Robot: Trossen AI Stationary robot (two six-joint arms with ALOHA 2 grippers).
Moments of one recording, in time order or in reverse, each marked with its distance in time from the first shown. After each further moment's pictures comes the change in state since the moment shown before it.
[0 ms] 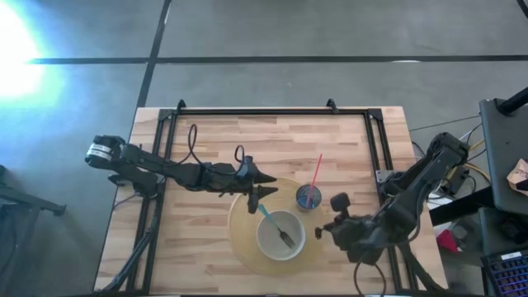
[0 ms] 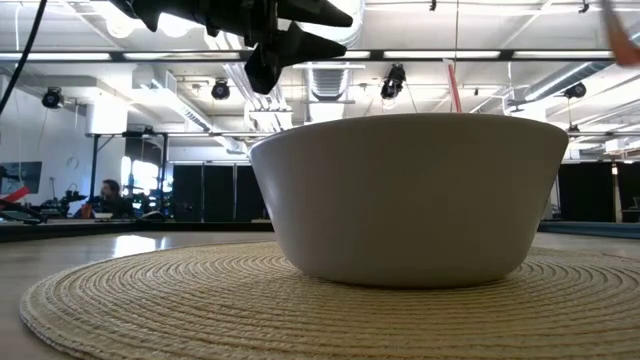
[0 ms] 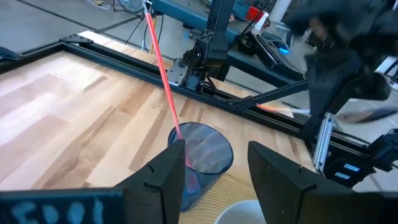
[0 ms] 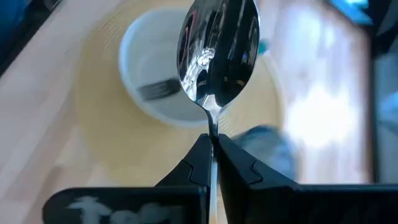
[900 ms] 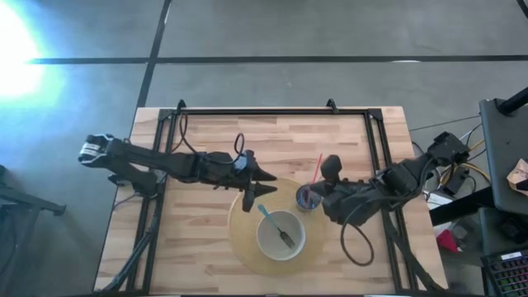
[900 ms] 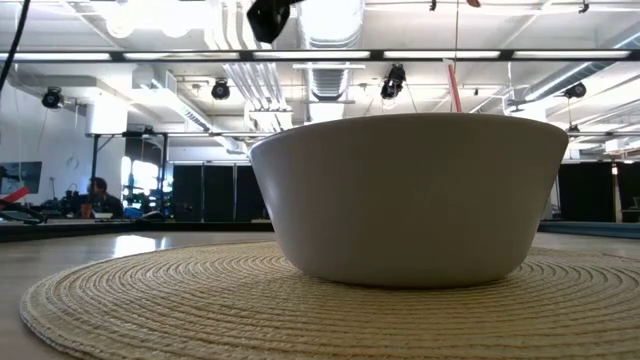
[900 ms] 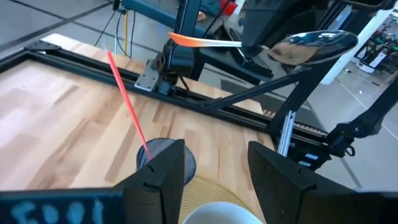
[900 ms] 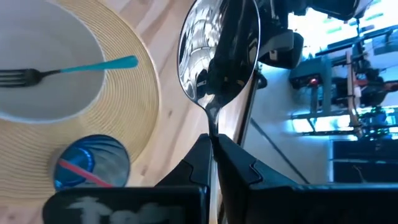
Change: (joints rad) left arm 0.008 -0.076 0.217 -0.325 0.120 0.011; right arm -0.247 0.005 0.319 -0.127 0.142 -0.594
